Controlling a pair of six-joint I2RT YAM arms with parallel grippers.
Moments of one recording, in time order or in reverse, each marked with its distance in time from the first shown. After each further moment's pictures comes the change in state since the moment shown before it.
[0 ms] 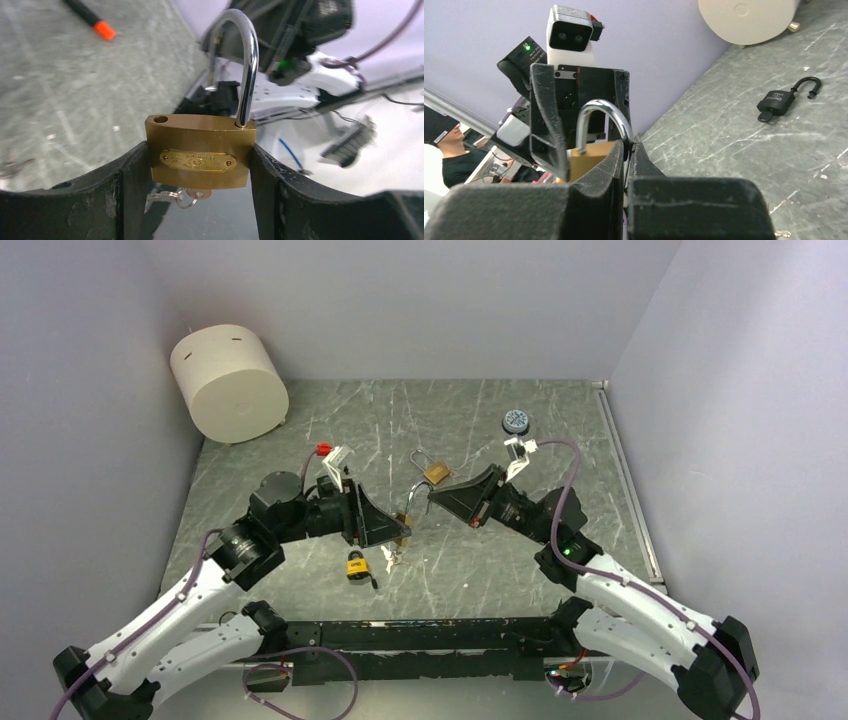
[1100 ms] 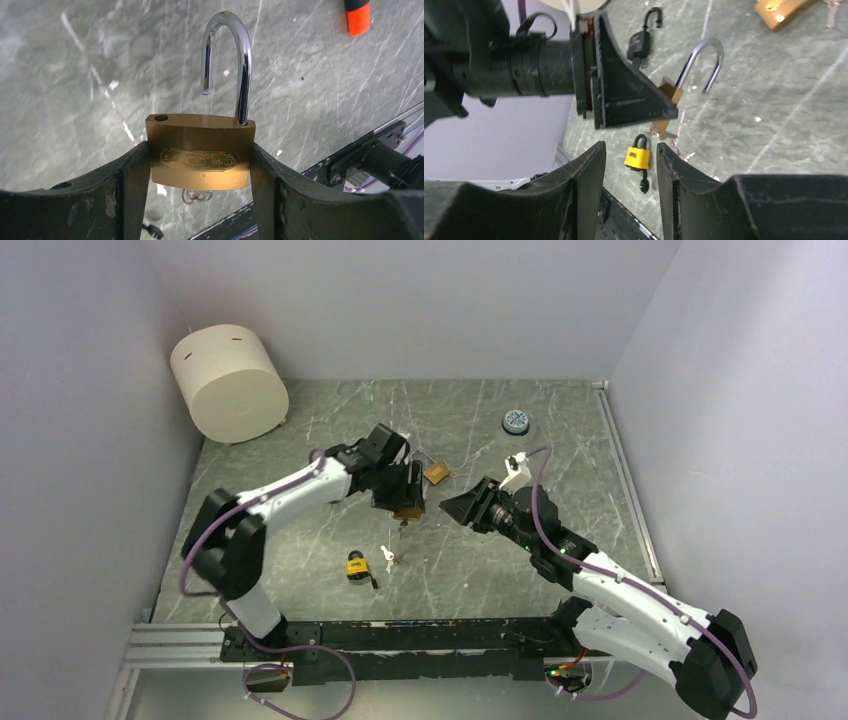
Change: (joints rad) left arm 0.031 0.798 0.401 -0.441 -0.415 0.294; right arm -0.004 0.017 -0.008 -0.475 0.359 0.047
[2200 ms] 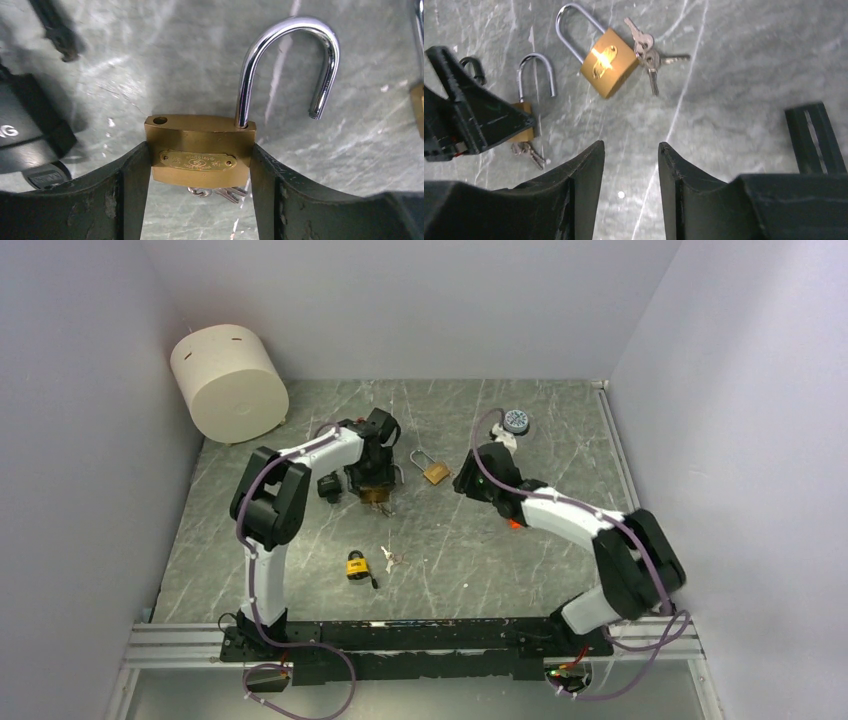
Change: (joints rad) left arm 0.173 0.454 0.311 -0.188 -0.277 -0.019; right arm -0.162 0.557 0.239 -0.103 0.222 -0.207
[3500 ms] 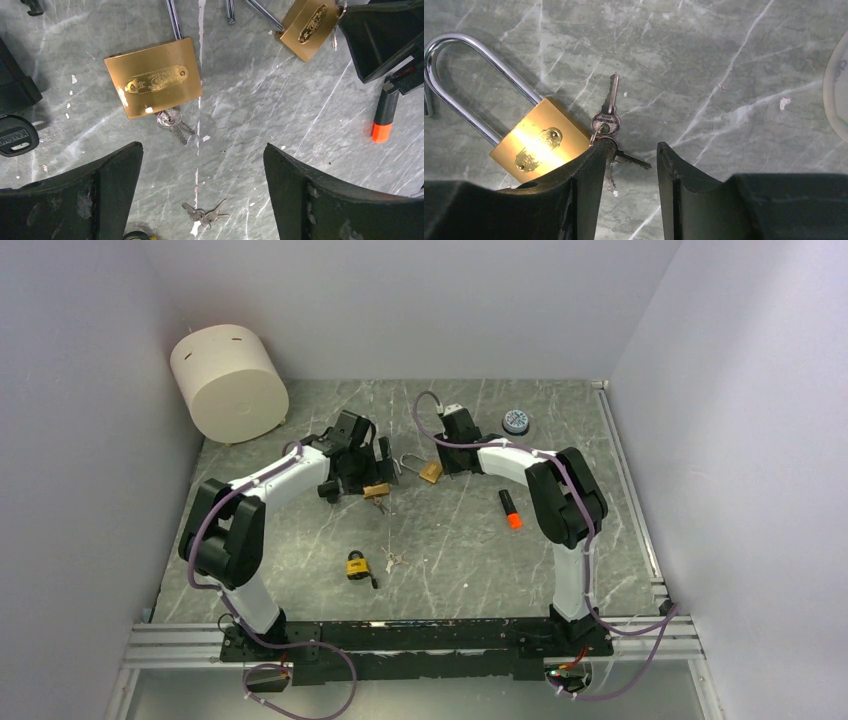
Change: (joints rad) left arm 0.053 -0.343 -0.294 0.265 0.215 -0.047; right arm -0.040 0.599 0.581 -0.189 -0.013 -0.603
